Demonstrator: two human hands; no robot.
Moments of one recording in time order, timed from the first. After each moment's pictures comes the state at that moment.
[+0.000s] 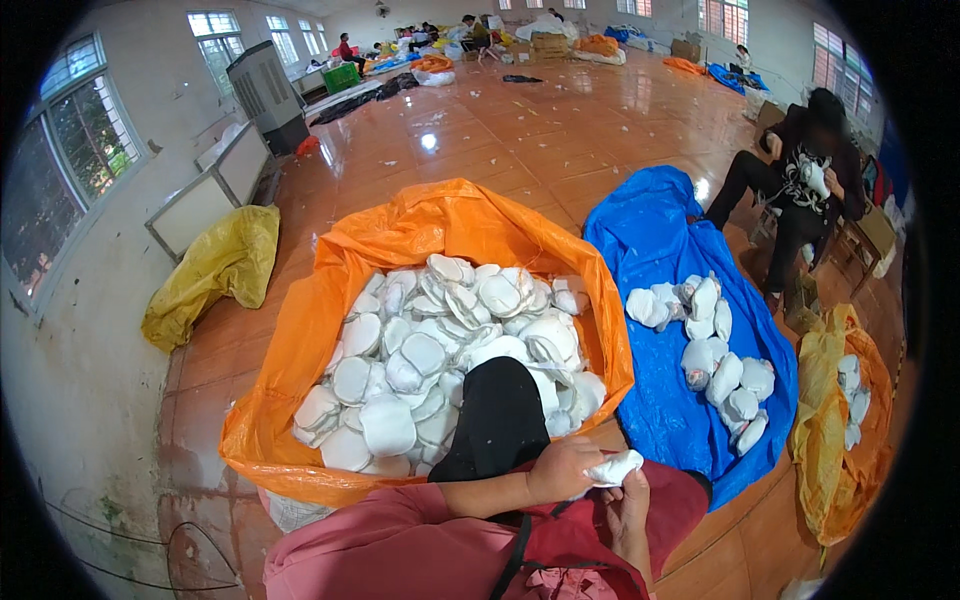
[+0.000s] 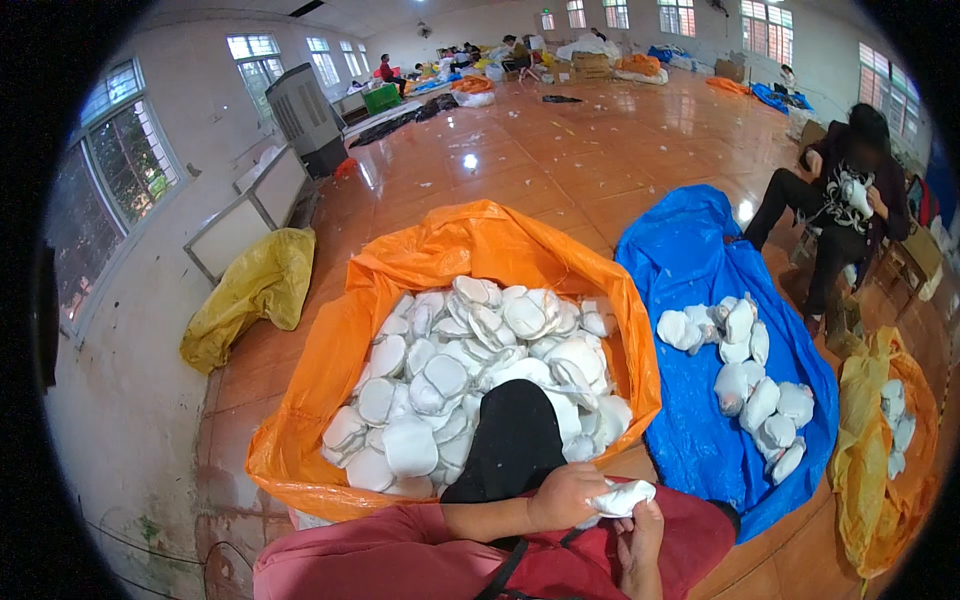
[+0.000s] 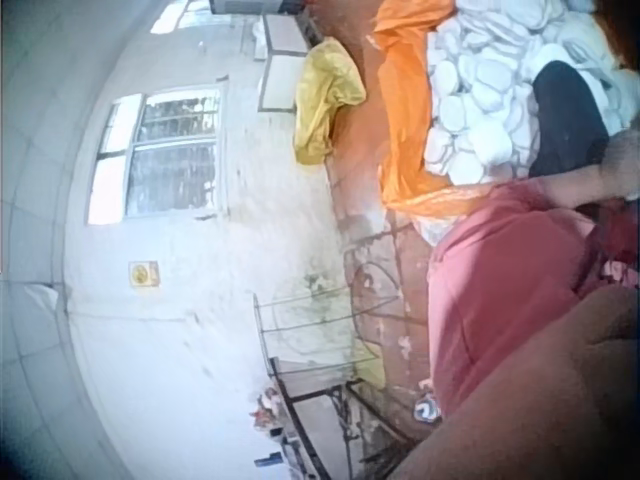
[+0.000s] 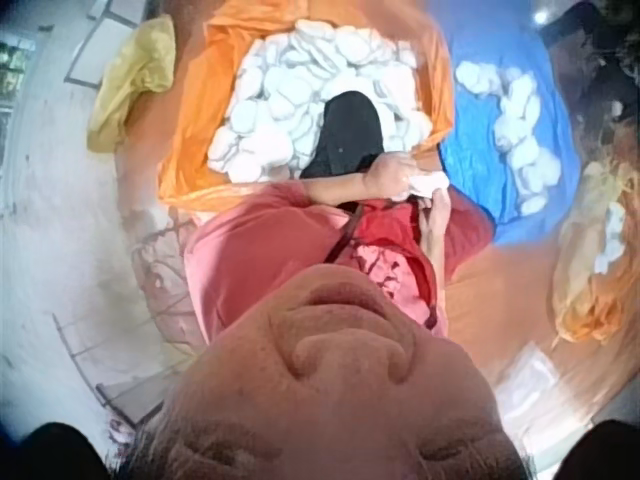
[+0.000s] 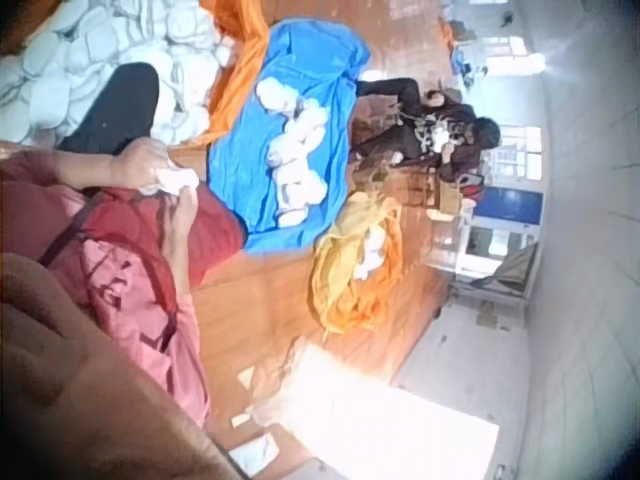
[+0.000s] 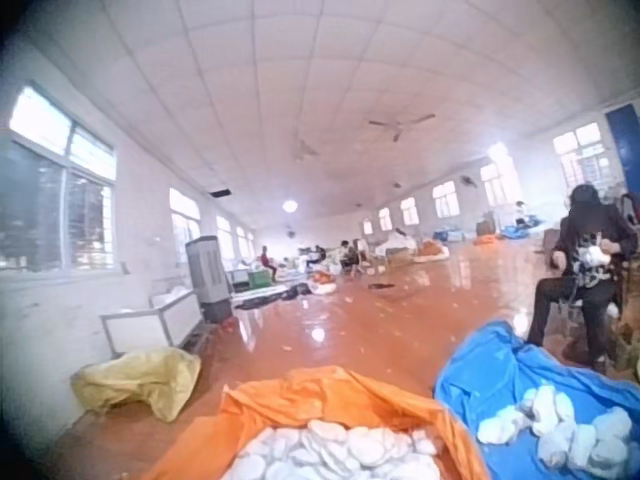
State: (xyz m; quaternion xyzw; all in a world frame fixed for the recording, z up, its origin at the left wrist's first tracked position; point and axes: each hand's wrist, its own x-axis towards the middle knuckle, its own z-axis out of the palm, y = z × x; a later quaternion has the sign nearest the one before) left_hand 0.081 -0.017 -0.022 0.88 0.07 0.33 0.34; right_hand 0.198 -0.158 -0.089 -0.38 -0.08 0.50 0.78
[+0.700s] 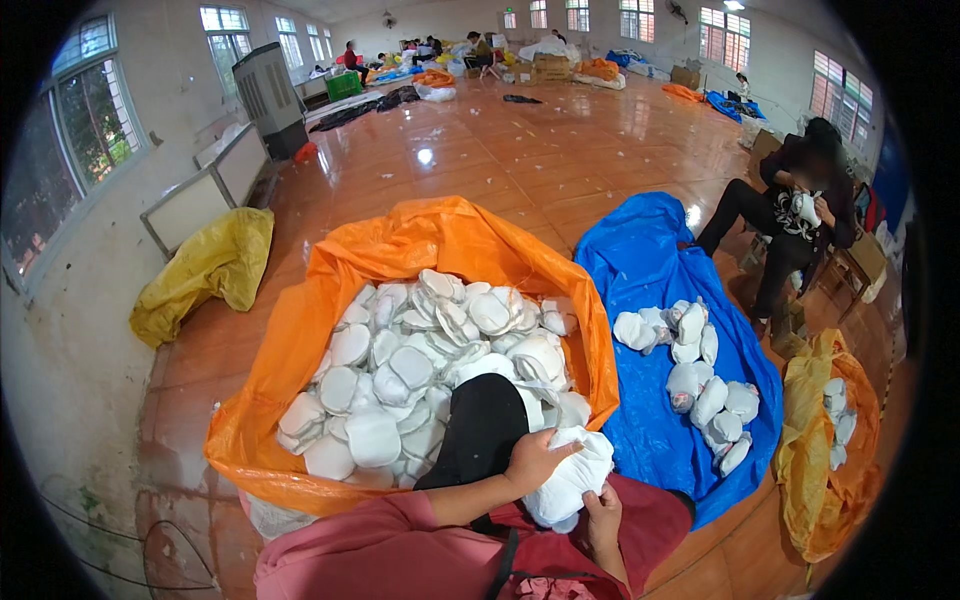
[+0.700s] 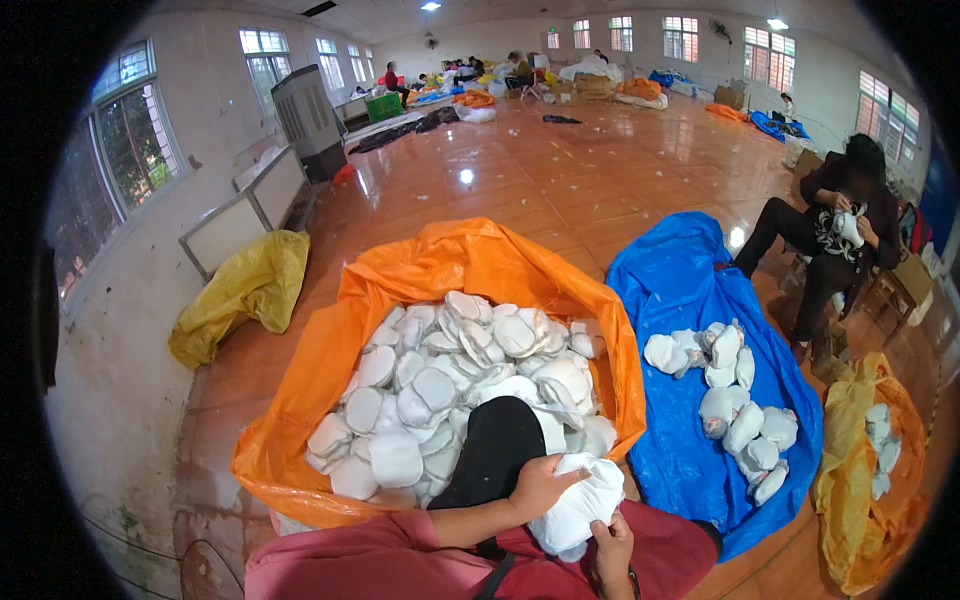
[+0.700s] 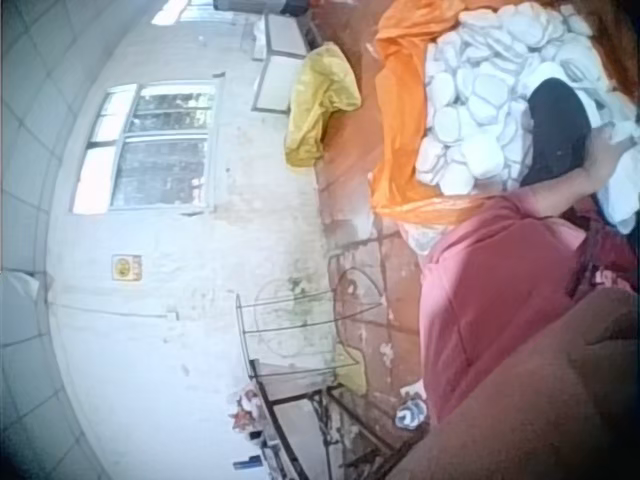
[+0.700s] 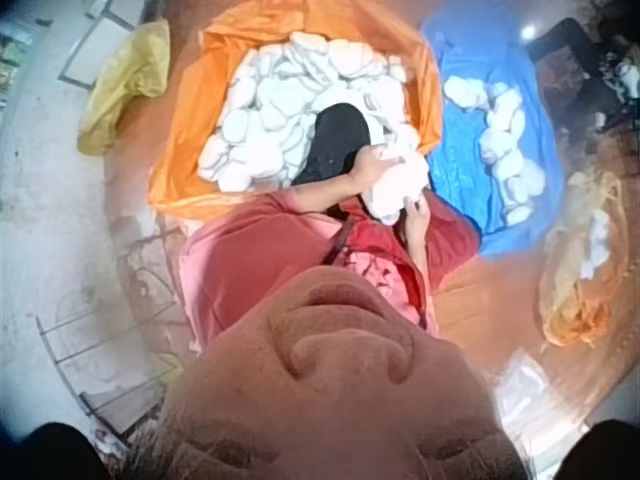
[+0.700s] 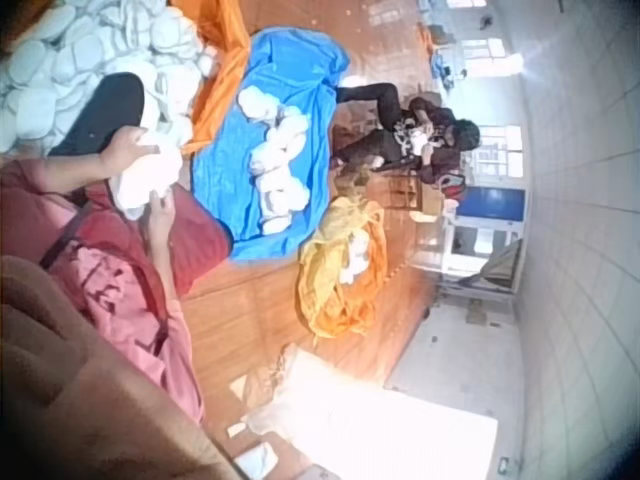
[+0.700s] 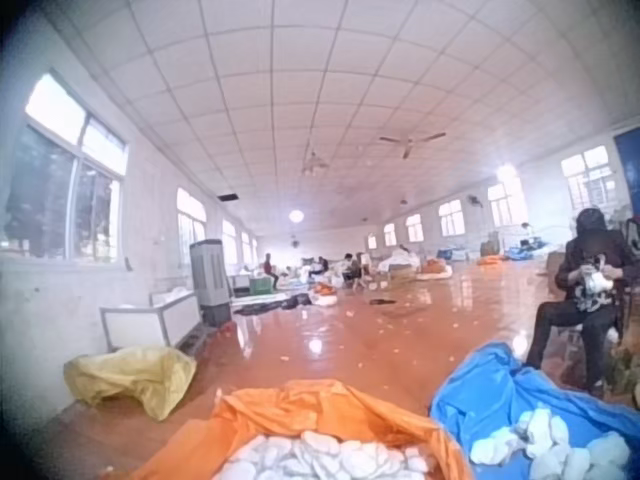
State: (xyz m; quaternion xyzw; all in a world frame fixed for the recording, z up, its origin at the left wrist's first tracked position) left_hand 0.086 0.009 -0.052 0.73 0.34 0.28 0.52; right_hand 0.186 -0.159 -0.125 -0.46 -0.21 0.42 0.75
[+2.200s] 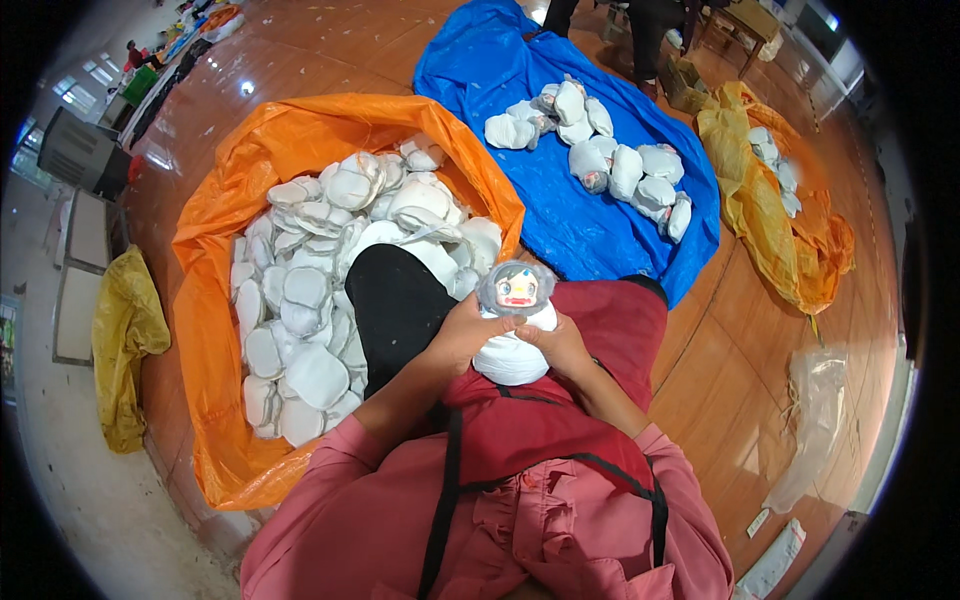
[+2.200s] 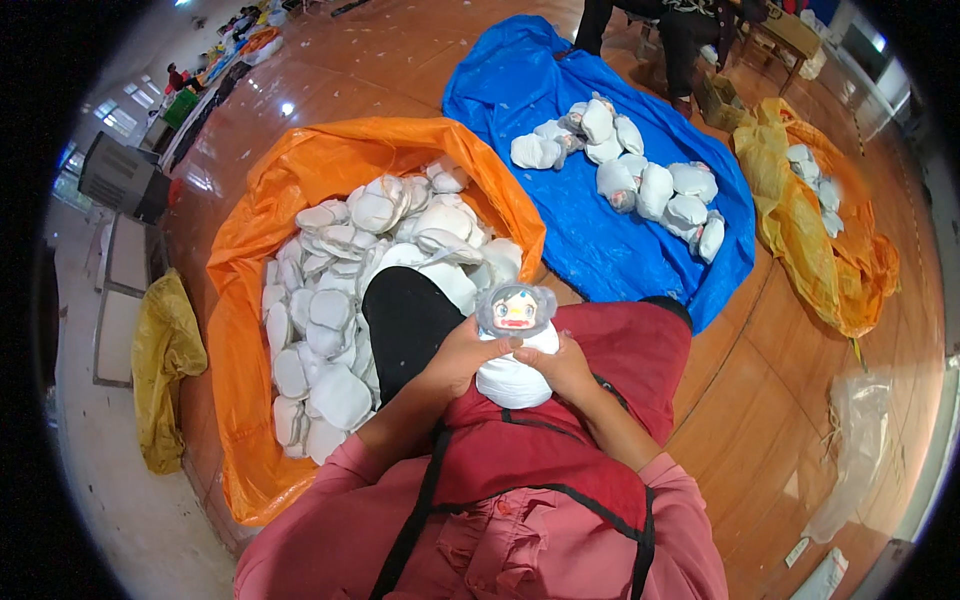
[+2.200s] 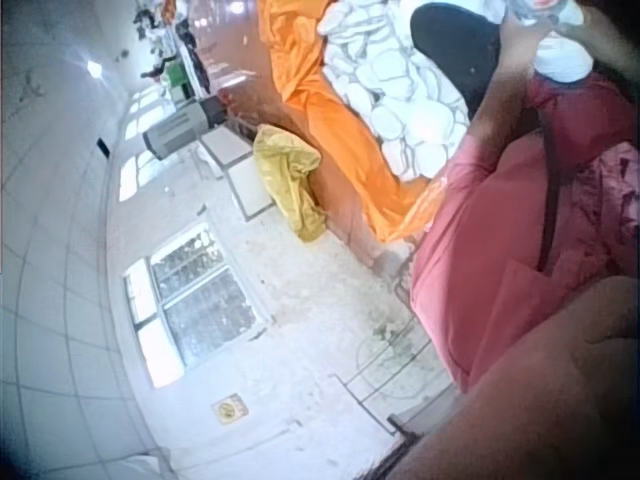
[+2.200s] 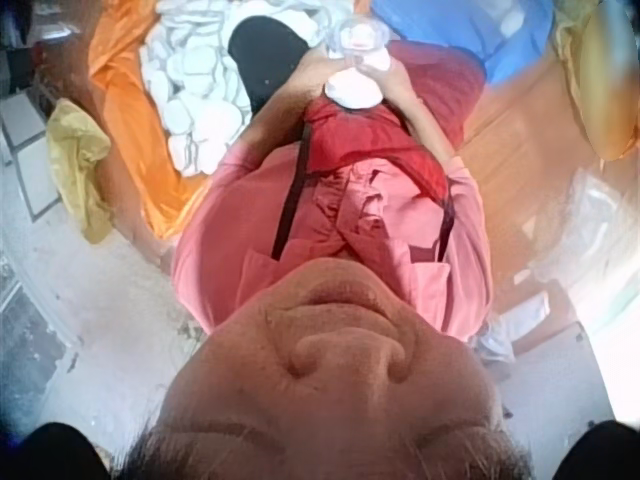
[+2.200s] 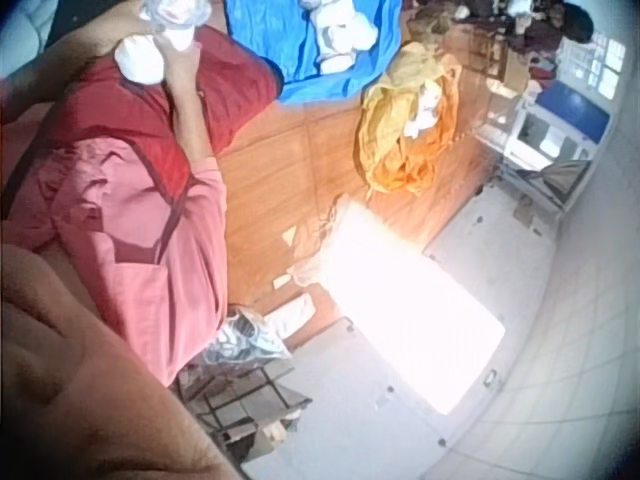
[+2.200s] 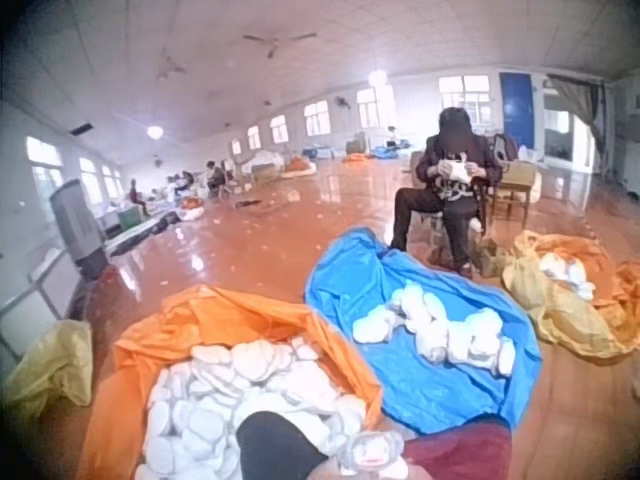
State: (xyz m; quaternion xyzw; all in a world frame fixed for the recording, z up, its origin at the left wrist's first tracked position) left_hand 0.085 0.000 -0.054 0.54 0.26 0.03 0.80; right_hand 0.189 -0.155 -0.093 -0.53 -0.15 0.48 0.68
